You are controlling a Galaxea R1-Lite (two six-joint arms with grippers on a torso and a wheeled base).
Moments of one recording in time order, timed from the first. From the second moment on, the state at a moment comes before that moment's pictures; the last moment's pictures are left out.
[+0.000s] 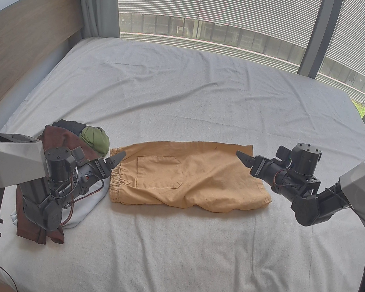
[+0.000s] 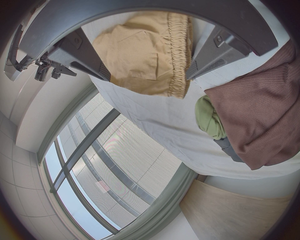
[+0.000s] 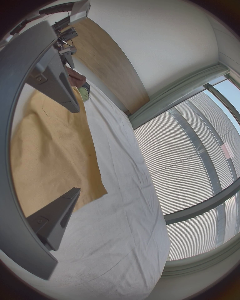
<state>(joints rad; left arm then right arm) -0.17 2.41 -0.81 -1.55 -0.17 -0.62 0.27 2.30 -1.22 -0.90 0.19 0.32</state>
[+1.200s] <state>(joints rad) -0.24 2.31 -0.68 -1.55 -0.23 -0.54 0.33 2.35 -0.77 -1.16 0.19 0.36</state>
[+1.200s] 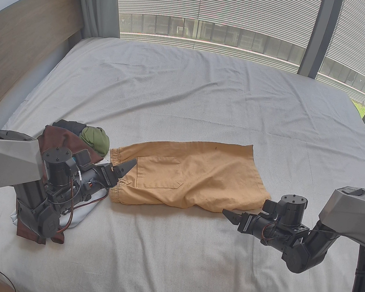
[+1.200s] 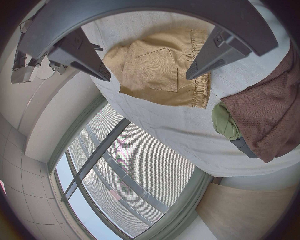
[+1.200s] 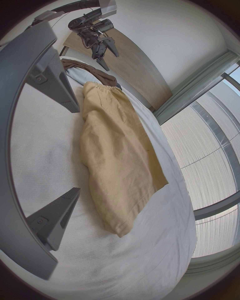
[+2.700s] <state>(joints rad) -0.24 2.32 -0.68 -1.55 -0.23 -0.54 0.37 2.62 -1.30 -0.98 0.10 0.47</state>
